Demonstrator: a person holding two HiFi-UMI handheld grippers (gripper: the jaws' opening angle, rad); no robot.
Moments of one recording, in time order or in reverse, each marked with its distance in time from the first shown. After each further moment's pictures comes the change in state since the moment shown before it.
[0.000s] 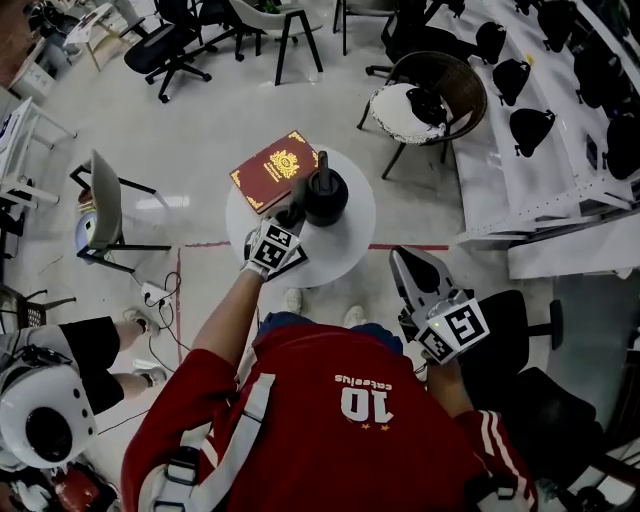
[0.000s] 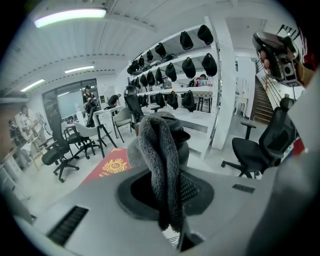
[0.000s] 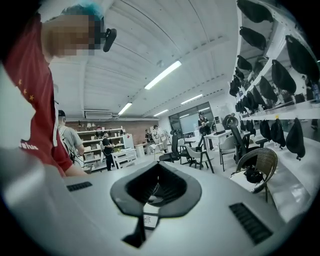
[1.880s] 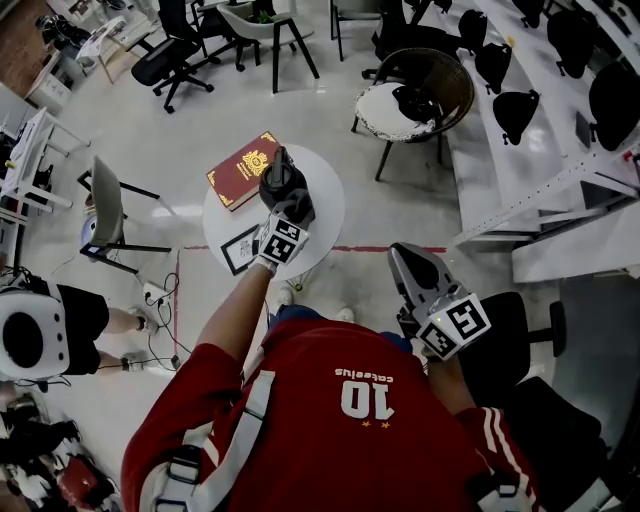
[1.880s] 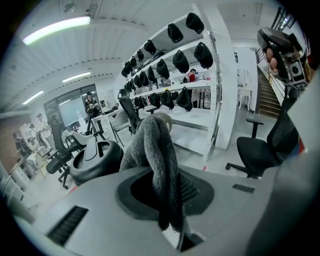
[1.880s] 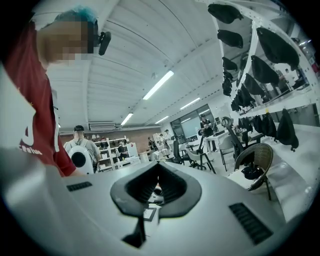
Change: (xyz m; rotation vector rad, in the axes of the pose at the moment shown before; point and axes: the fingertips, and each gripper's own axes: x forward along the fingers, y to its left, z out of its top) left arm 0.065 -0.105 0.066 0.056 0.013 0.076; right arm -0.114 -0.090 -0.012 0.078 -0.087 0.069
